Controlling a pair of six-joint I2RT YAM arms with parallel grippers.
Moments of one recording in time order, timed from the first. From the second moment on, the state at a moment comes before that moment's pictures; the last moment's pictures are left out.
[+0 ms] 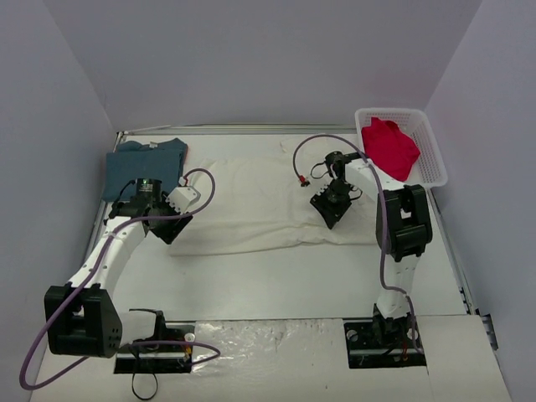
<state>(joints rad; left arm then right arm) -0.06 1.24 0.92 -0.71 0.15 0.64 0.26 1.99 1.47 -1.01 -0.21 -0.61</state>
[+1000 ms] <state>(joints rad) -0.06 1.25 0.90 -0.71 0.15 0.64 0.28 2.04 1.63 -1.02 -0.18 -0.57</state>
